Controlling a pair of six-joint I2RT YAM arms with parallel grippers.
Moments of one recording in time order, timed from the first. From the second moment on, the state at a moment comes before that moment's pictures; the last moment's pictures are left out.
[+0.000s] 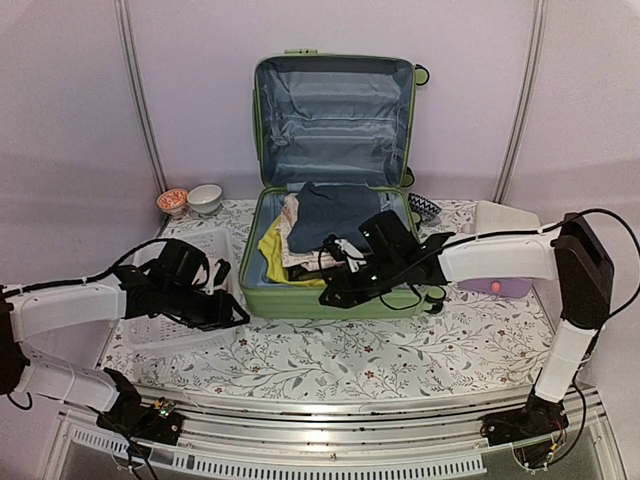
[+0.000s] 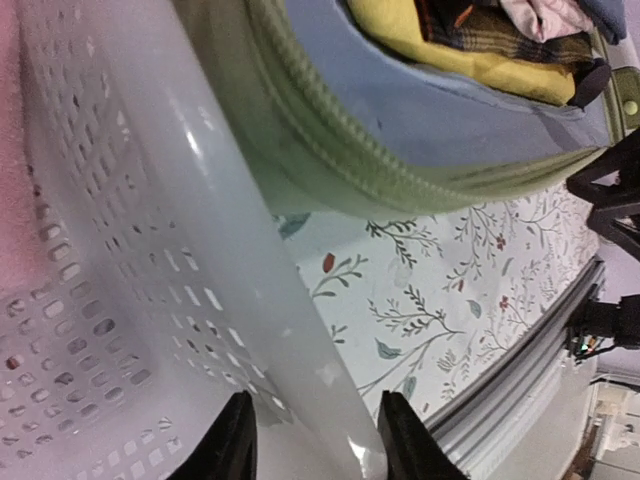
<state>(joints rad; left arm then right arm) -0.60 1.18 0.61 -0.34 0.31 -0.63 0.86 1.83 1.24 -0.19 -0.38 0.39</state>
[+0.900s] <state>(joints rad) -0.58 1.23 0.97 -0.51 0.02 -0.42 0.41 1.72 1.36 -0.46 0.09 0.30</state>
